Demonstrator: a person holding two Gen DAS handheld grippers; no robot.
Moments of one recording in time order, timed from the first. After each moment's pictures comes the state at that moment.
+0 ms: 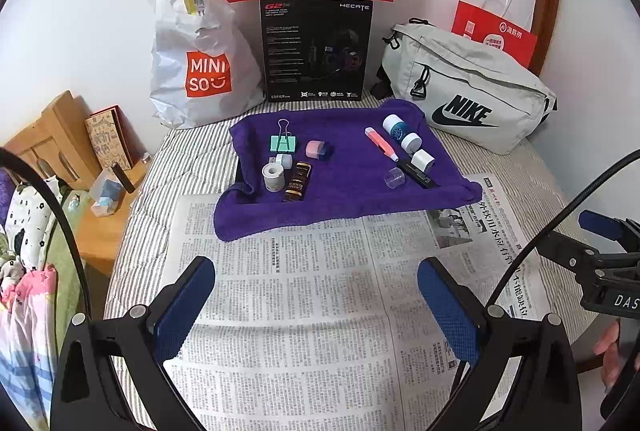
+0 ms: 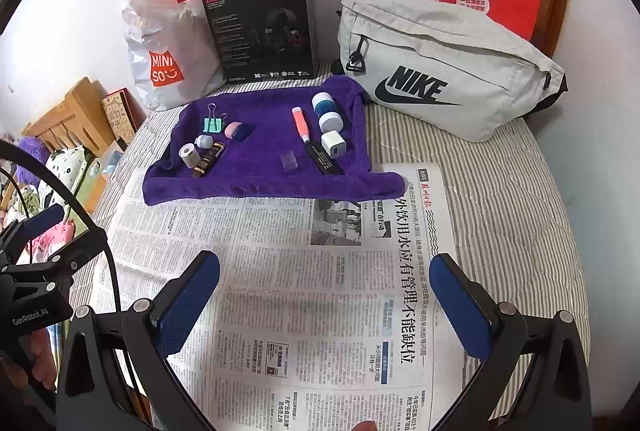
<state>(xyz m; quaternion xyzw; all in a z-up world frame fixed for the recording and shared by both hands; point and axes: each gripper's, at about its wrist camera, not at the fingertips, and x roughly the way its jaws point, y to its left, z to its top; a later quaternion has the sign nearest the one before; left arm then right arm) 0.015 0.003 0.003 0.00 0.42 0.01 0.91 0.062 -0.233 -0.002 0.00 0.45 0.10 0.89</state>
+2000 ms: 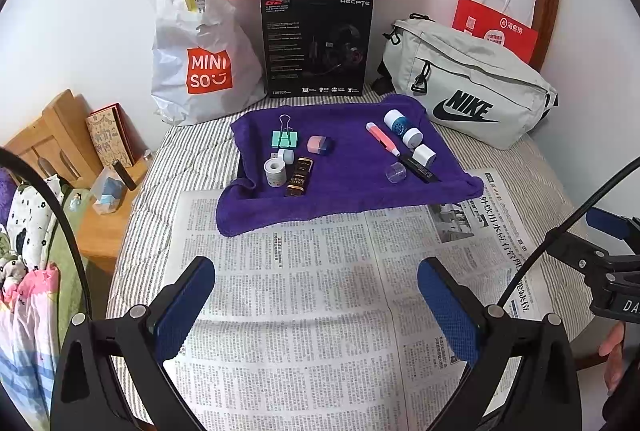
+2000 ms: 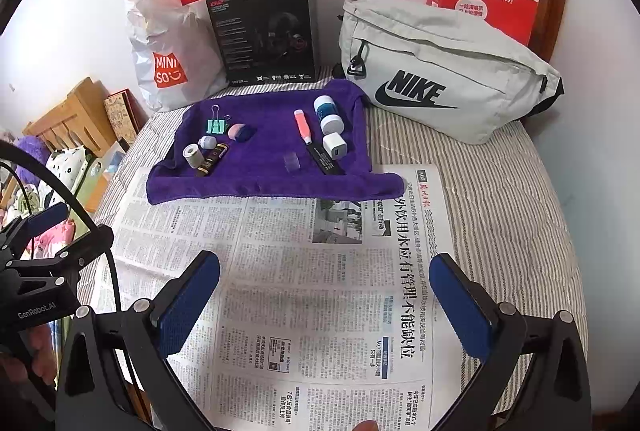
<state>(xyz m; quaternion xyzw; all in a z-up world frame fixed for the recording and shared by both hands) 0.013 0.006 0.002 0.00 0.43 0.01 0.90 0.053 -0.234 0.005 -0.01 0.45 0.10 0.89</state>
